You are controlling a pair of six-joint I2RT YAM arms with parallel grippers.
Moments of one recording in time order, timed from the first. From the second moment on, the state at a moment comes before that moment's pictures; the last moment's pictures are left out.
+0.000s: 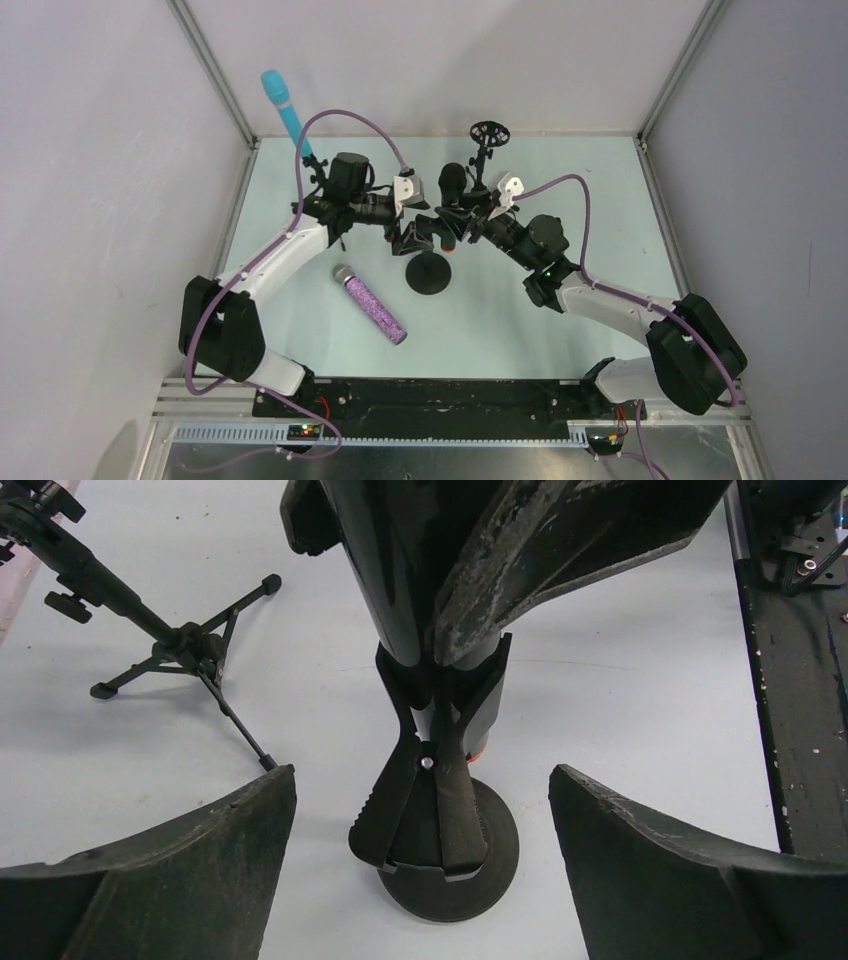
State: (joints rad) left arm -0.42 1.48 1.16 -0.30 0.94 0.60; right arm 0.68 1.33 0.69 0.90 -0.23 0.10
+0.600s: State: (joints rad) left arm -0.42 1.45 1.16 -0.30 0.89 0.61; right arm 0.68 1.30 0.69 0.91 -0.22 0.15
